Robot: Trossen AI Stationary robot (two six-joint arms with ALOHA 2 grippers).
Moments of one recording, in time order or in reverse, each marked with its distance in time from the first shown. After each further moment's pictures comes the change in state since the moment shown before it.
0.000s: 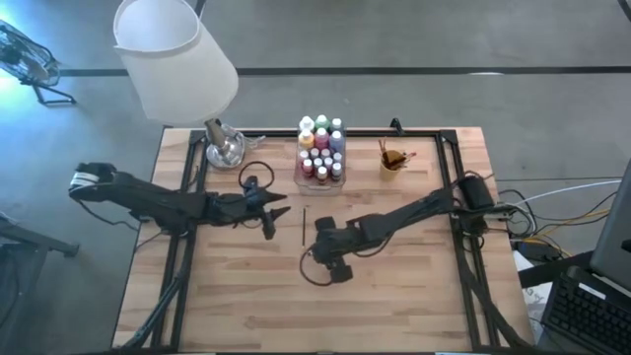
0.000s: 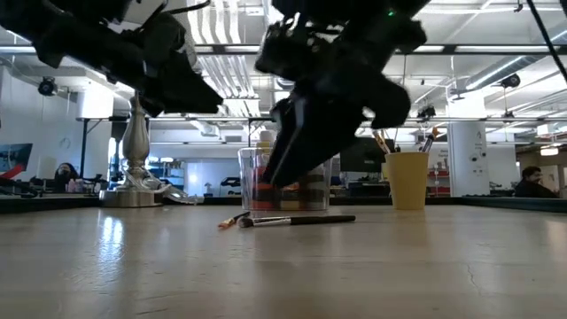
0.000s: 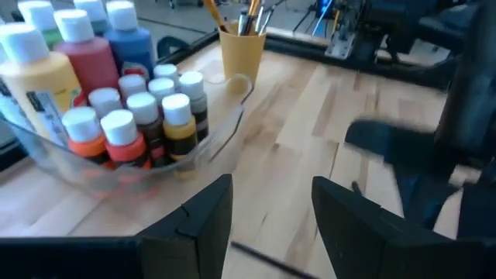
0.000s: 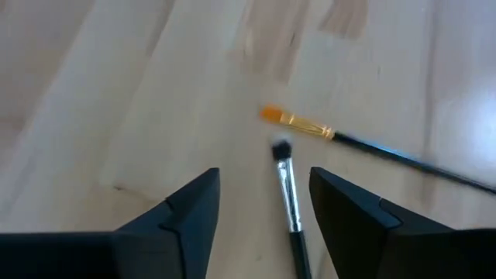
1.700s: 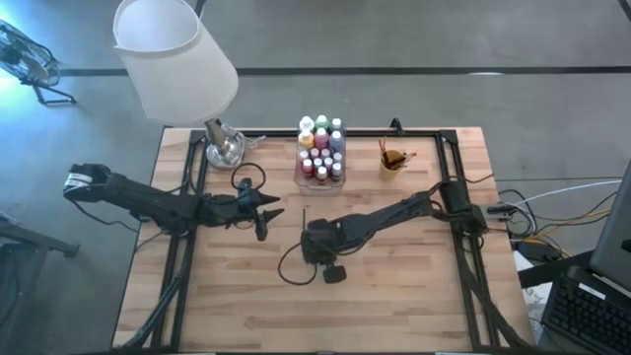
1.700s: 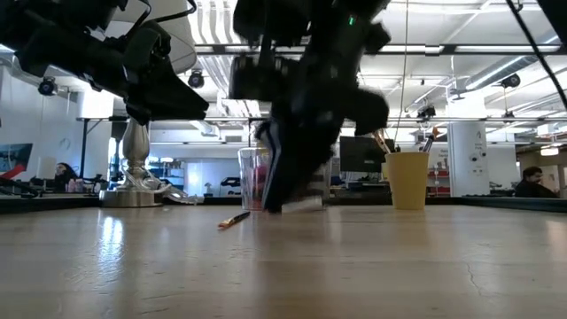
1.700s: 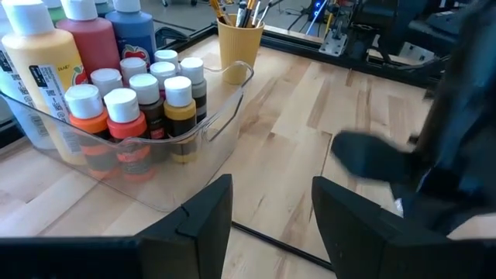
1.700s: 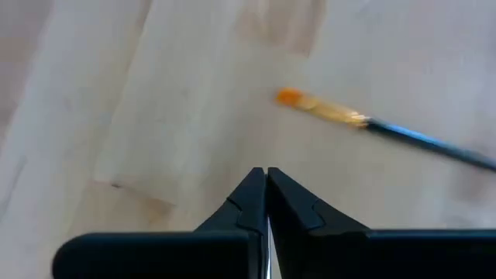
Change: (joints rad) left arm -0.008 -0.096 -0.095 0.015 0.020 -0.032; right arm -0.033 0.164 0.243 -0.267 -0.080 0.011
